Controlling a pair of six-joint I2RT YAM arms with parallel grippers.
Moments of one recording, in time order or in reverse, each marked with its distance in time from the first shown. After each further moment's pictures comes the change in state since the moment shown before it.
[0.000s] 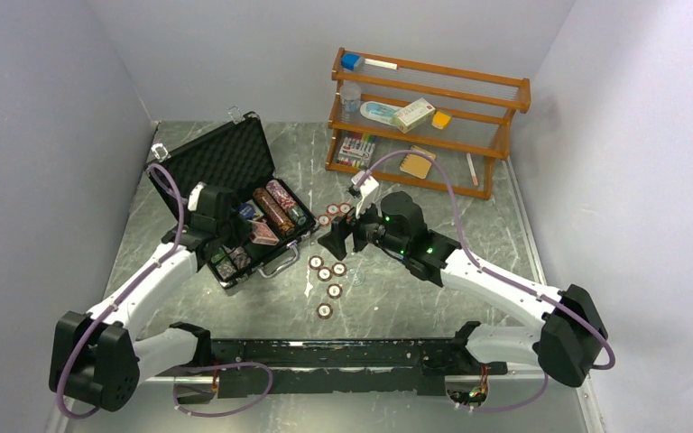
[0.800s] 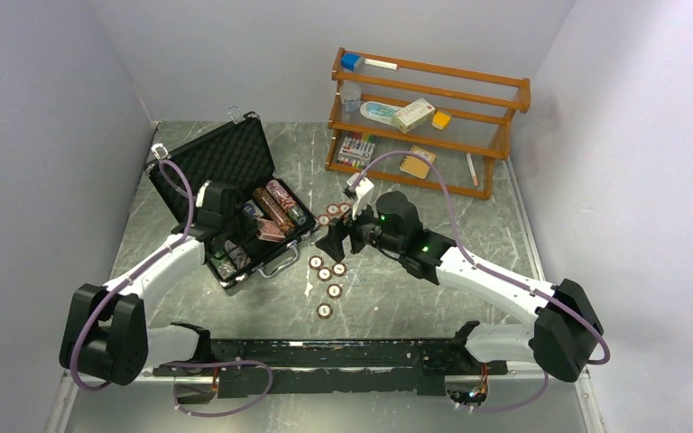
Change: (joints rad) left arm 0.017 0.138 -0.016 0.149 0.065 0.010; right arm 0.000 0.037 0.002 0.009 -0.039 0.015
